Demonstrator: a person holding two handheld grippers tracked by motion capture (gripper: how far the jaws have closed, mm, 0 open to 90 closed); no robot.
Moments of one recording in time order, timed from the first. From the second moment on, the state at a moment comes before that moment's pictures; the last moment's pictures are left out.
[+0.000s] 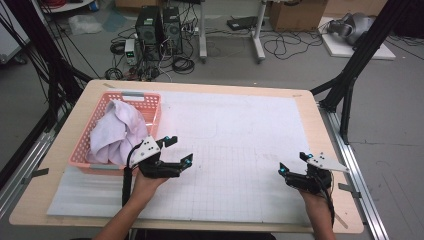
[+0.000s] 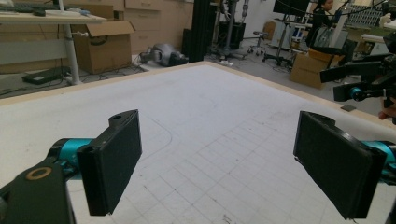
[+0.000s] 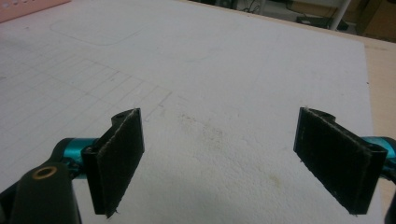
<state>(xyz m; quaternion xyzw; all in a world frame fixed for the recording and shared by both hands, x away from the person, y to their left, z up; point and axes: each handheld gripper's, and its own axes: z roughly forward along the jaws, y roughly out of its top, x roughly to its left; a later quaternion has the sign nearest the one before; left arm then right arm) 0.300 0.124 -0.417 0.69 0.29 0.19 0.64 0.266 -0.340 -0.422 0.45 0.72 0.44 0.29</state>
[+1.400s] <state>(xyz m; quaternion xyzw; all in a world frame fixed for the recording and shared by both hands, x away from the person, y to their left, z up) 0.294 0.145 -0.380 0.68 0.28 0.18 0.65 0.258 -0.336 -0.422 0.45 0.72 0.45 0.27</state>
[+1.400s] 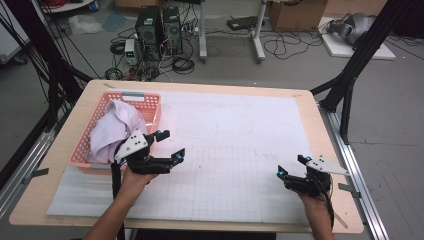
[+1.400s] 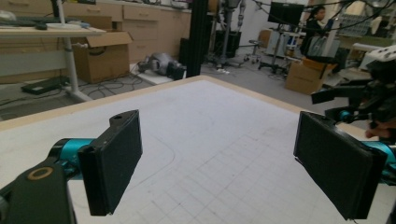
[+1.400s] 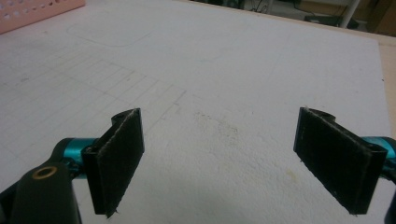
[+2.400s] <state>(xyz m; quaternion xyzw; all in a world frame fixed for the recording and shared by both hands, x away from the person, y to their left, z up) 0.328 0.232 -0.338 0.67 0.34 0.22 0.63 0.254 -0.340 -0.423 0.45 0.72 0.45 0.27</state>
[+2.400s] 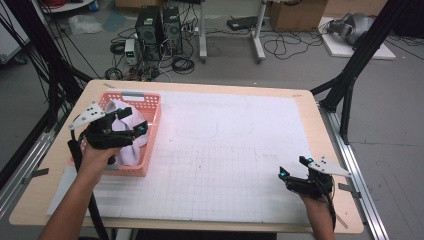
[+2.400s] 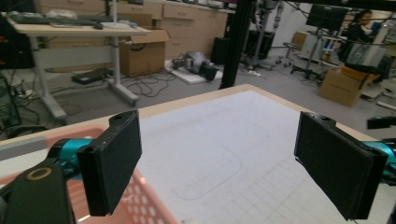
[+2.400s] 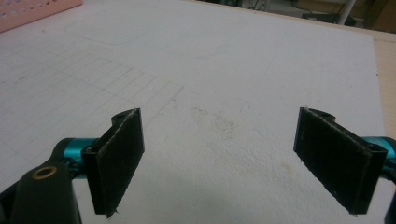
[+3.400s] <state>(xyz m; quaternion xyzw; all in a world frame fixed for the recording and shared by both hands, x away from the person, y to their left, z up) 0.401 0.286 -0.396 0.72 0.55 0.27 0.34 0.255 -0.339 -0.424 0.45 0.72 0.45 0.27</state>
